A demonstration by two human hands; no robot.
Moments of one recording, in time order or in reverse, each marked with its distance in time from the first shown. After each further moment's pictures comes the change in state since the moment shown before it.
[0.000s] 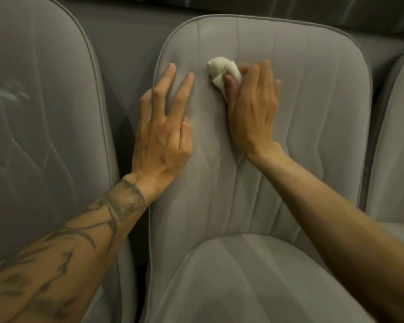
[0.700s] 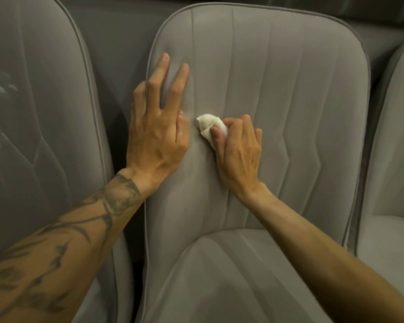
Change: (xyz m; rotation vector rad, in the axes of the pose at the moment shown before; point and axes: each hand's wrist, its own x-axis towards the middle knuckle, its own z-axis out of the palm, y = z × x) left_hand -0.001 -0.001 0.001 0.076 0.013 0.015; right_hand -0.089 -0.002 -0.014 0.112 -0.189 0.041
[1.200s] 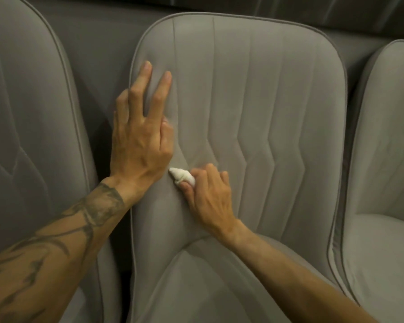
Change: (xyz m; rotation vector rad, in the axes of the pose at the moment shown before) left_hand -0.001 0.001 0.000 0.015 0.004 0.007; right_hand -0.074 -0.016 -0.002 0.032 -0.096 -0.153
